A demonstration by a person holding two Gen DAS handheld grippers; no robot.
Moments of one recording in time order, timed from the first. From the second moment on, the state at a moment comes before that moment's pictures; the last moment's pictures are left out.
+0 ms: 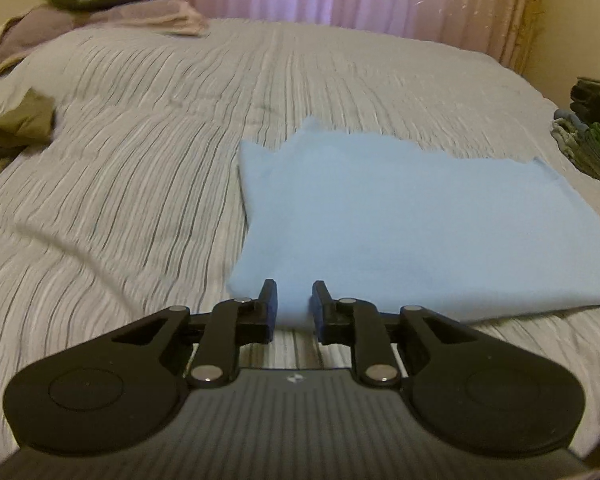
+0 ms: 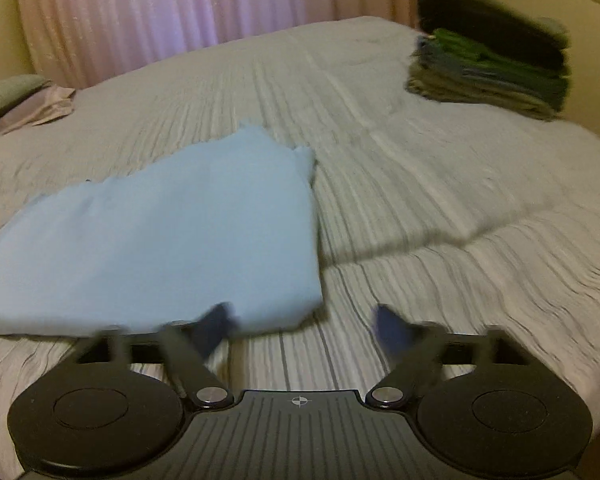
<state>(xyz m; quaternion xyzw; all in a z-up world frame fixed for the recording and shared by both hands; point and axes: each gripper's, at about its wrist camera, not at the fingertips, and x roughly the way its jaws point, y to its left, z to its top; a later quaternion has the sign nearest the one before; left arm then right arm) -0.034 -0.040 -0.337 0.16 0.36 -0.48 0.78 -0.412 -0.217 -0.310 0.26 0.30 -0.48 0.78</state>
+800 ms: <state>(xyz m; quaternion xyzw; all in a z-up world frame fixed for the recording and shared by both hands) -0.155 0.032 -0.274 0.20 0.31 -0.47 0.80 -0.407 -0.124 -0.285 0.26 0.30 -0.43 0.81</state>
